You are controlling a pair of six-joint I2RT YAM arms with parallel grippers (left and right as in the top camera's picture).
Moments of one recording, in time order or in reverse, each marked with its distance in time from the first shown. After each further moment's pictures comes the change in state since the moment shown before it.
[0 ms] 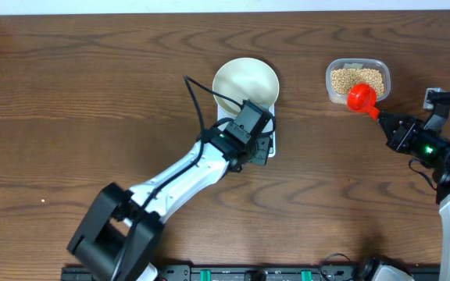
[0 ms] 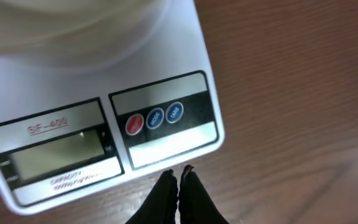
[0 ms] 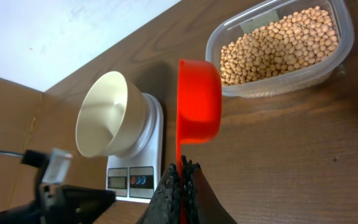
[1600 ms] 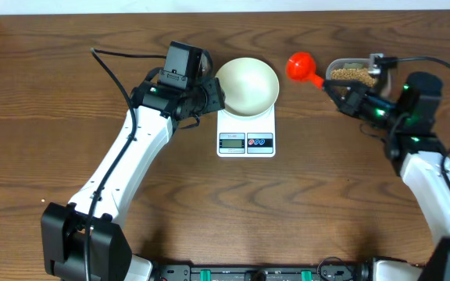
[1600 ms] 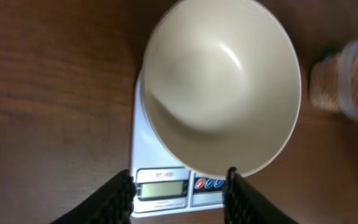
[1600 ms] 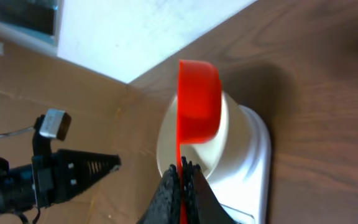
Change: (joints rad) left arm 0.369 -0.077 0.275 -0.260 0.130 -0.045; right arm 0.318 0.262 -0.006 0.587 -0.081 0.464
